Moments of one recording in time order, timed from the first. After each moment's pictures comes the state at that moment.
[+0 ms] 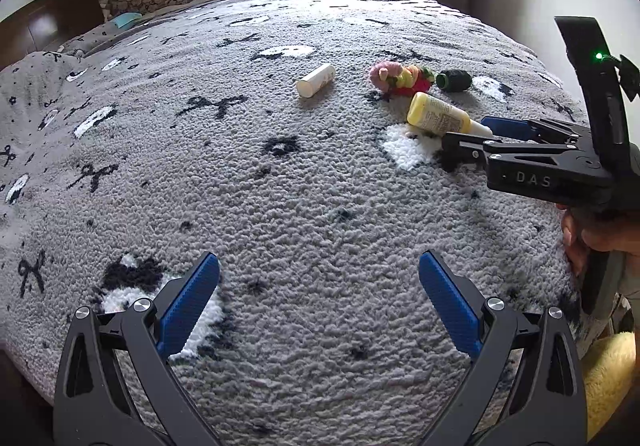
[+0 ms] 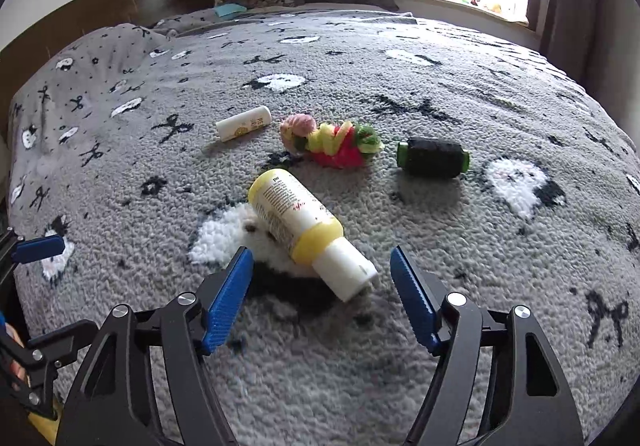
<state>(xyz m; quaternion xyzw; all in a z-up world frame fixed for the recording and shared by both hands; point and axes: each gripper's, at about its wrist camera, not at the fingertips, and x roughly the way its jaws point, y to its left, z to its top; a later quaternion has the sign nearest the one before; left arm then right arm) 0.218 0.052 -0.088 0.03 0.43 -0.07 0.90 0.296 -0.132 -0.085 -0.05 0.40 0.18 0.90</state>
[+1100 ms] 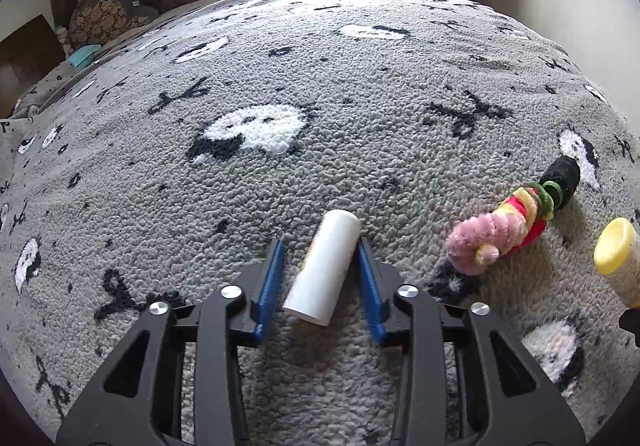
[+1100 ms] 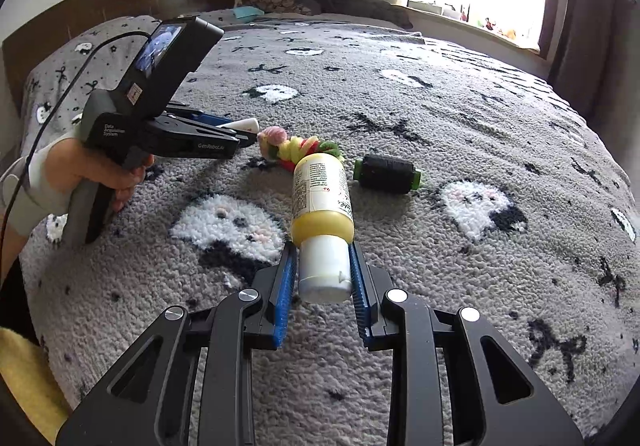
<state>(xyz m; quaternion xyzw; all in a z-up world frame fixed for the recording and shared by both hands) 0.417 0.014 -0.104 0.09 0.43 -0.09 0.89 0.281 -0.176 -0.064 -0.09 0.36 0.21 0.90</state>
